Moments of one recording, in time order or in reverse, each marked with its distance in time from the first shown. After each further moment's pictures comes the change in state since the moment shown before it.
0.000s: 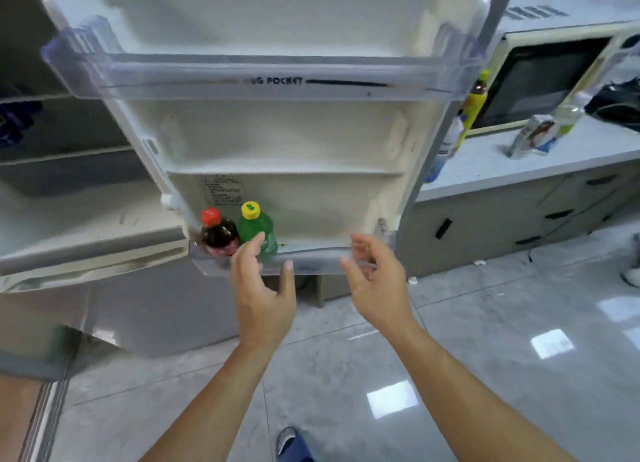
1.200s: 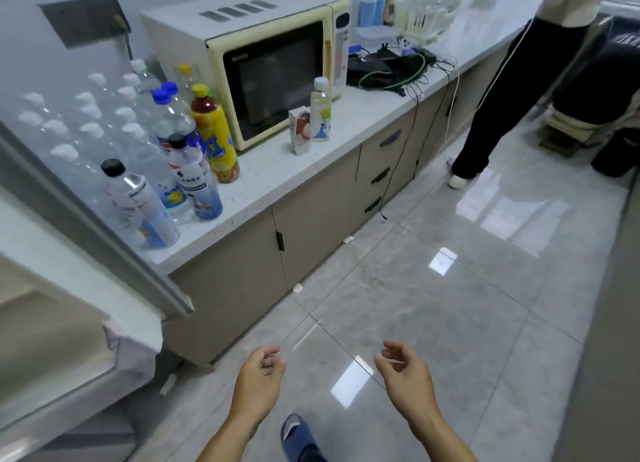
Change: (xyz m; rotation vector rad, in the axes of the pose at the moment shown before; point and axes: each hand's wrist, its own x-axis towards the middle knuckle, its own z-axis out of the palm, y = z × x) left_hand -0.142 0.020 0.307 0.063 -0.956 -0.625; right_hand -0.095 0.235 -0.298 0.078 0.511 0.834
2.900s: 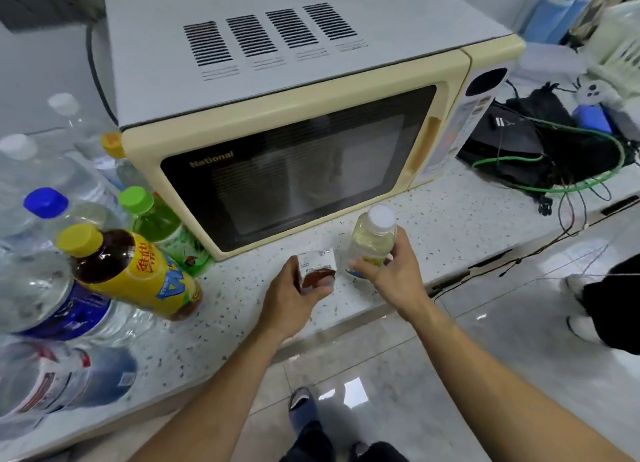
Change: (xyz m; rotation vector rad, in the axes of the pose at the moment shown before) left_hand 0.440 0.369 0.072 -0.181 0.191 0.048; right_hand 0.540 -0.402 0.146 -0.094 -0.510 -0.534
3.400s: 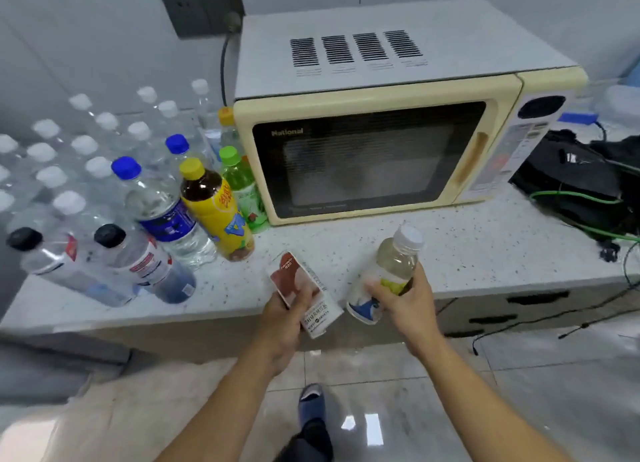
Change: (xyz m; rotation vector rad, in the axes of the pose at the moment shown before) left_hand -0.122 -0.016 -0.001 -0.686 0.231 -0.197; right_hand -0.075 -0.002 -0.009 0.249 -0.219 0.035
